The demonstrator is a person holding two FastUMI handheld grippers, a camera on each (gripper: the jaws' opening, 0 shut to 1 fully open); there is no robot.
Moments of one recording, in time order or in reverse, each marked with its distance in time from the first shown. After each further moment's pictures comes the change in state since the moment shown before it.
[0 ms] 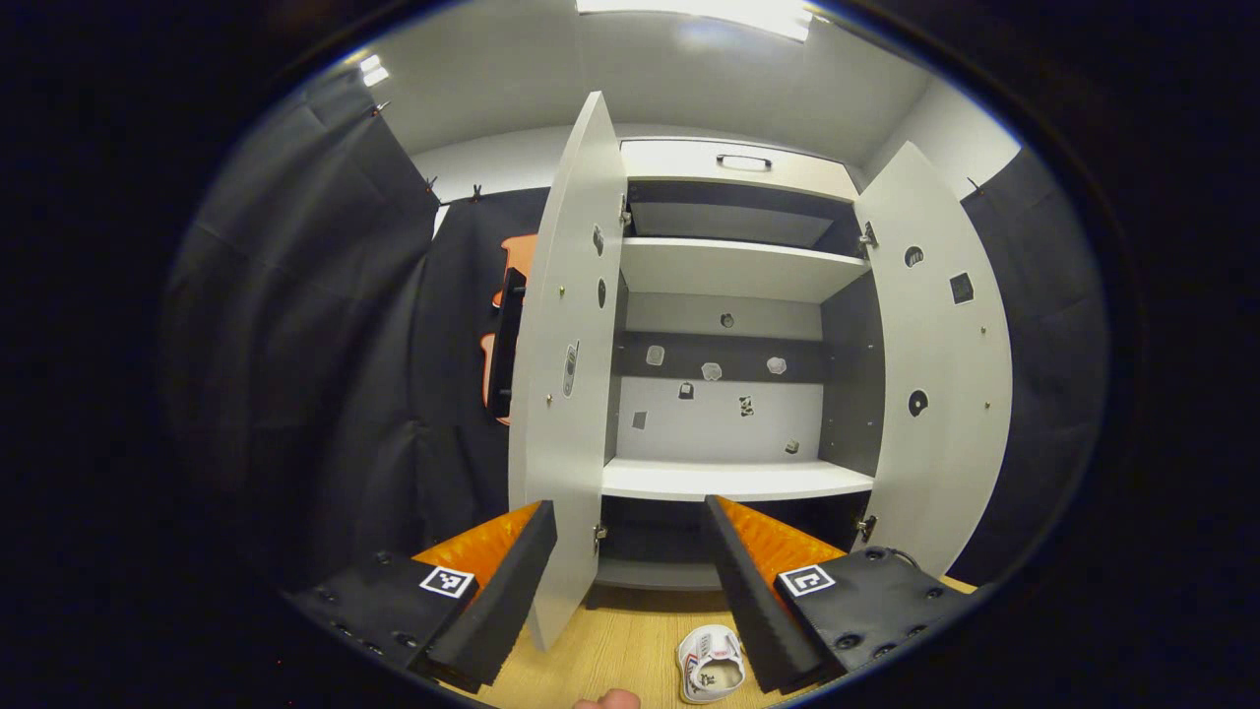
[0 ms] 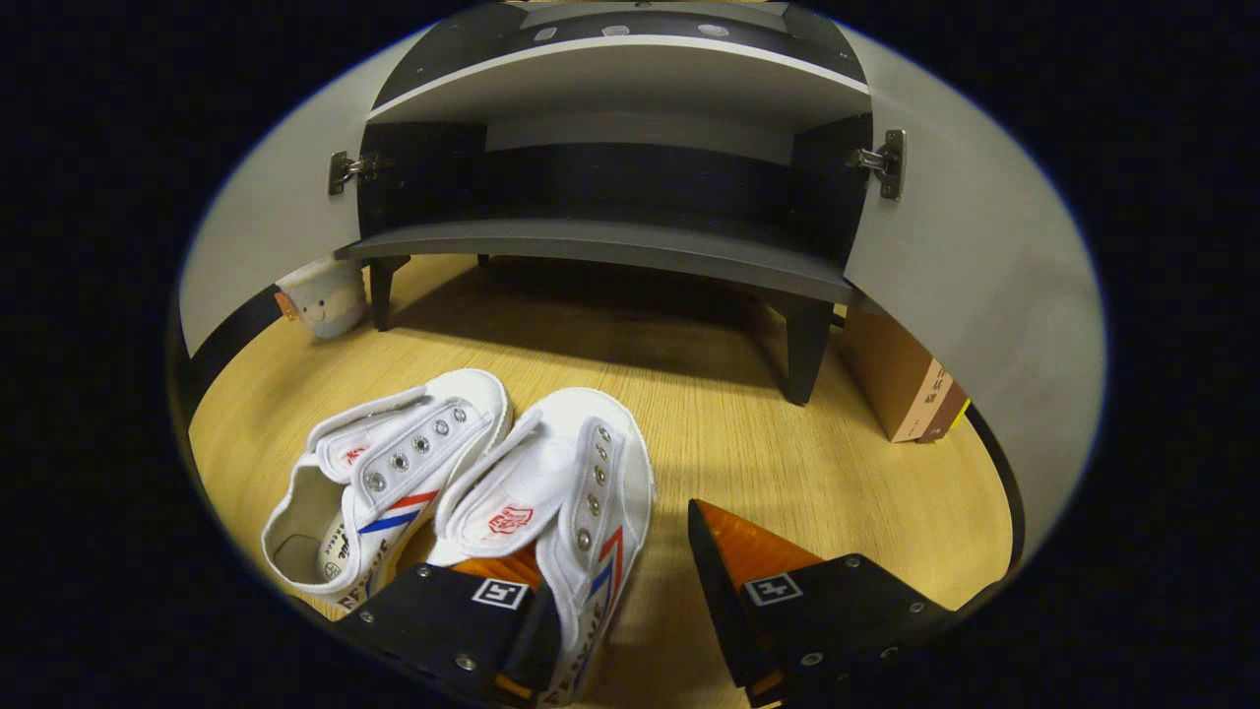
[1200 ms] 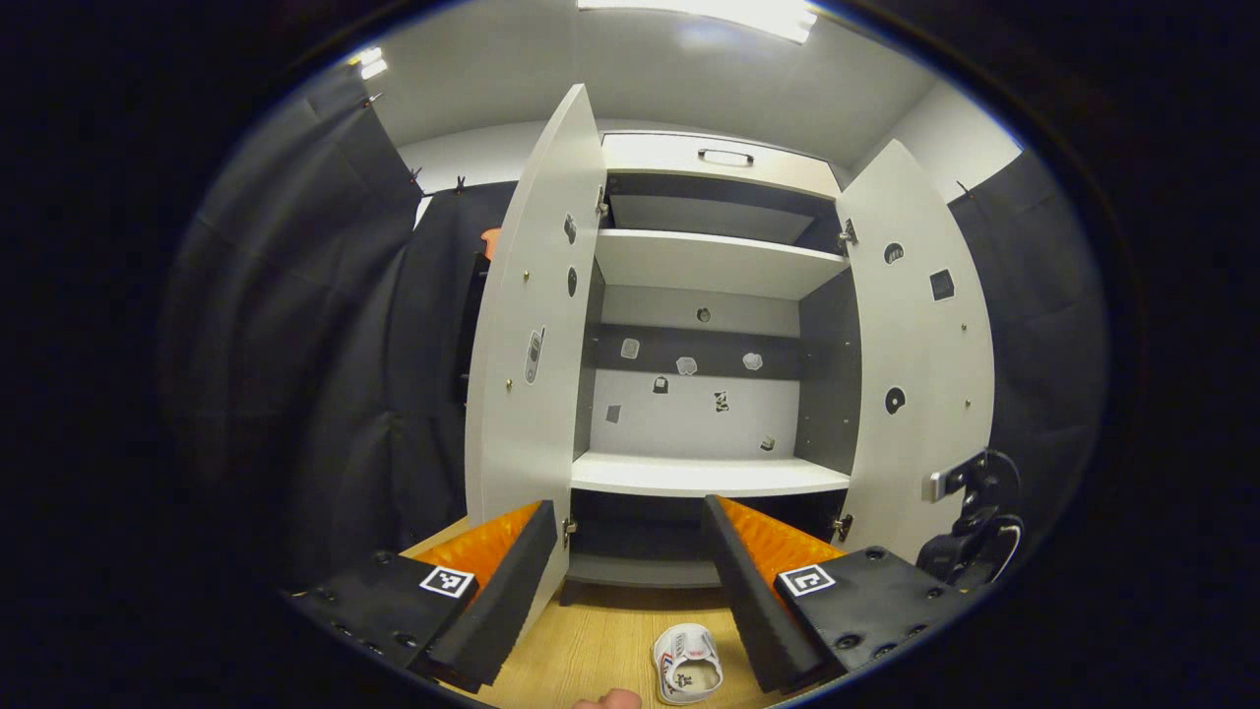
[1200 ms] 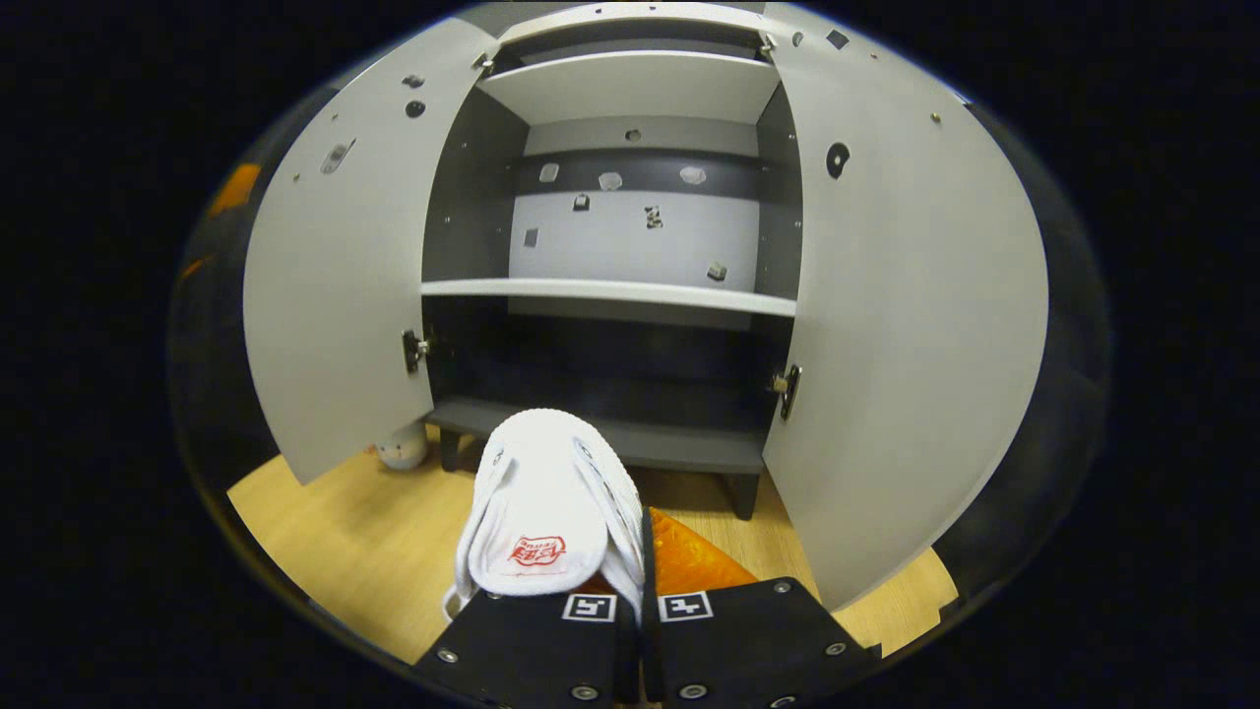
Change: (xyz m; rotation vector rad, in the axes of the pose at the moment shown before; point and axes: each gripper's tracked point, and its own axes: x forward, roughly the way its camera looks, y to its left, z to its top) left arm 0.003 -0.025 -0.009 -0.031 0.005 -0.066; right arm -0.181 0.008 0.159 0.068 -0.399 -0.028
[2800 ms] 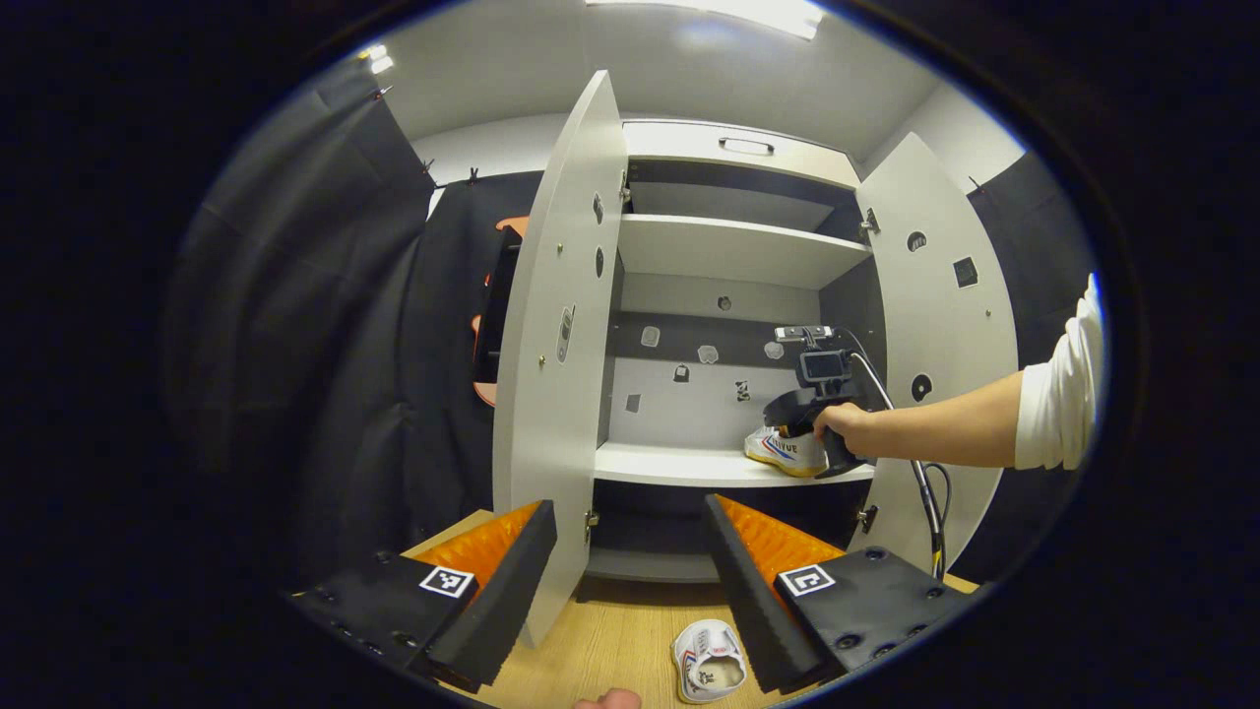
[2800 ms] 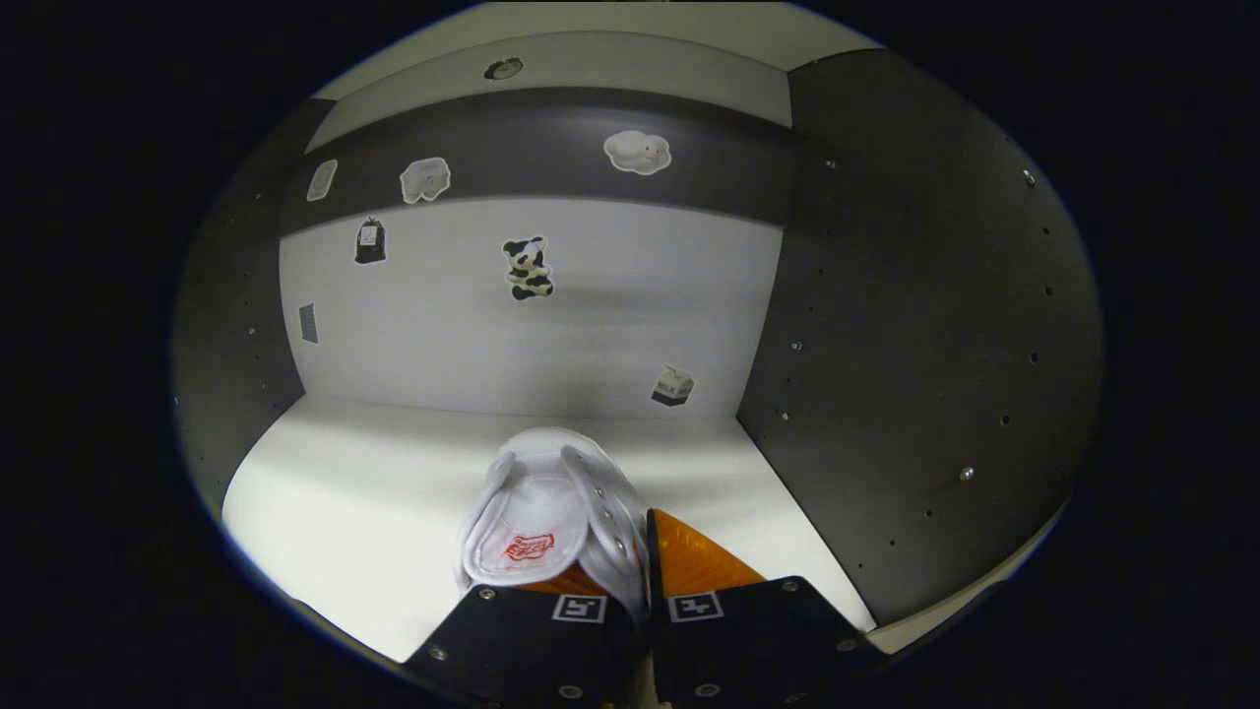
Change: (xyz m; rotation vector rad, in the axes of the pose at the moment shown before) left arm 0.012 0.031 -0.019 0.006 0.018 0.046; right arm 0.311 -0.086 0.201 0.033 0.215 -0.274
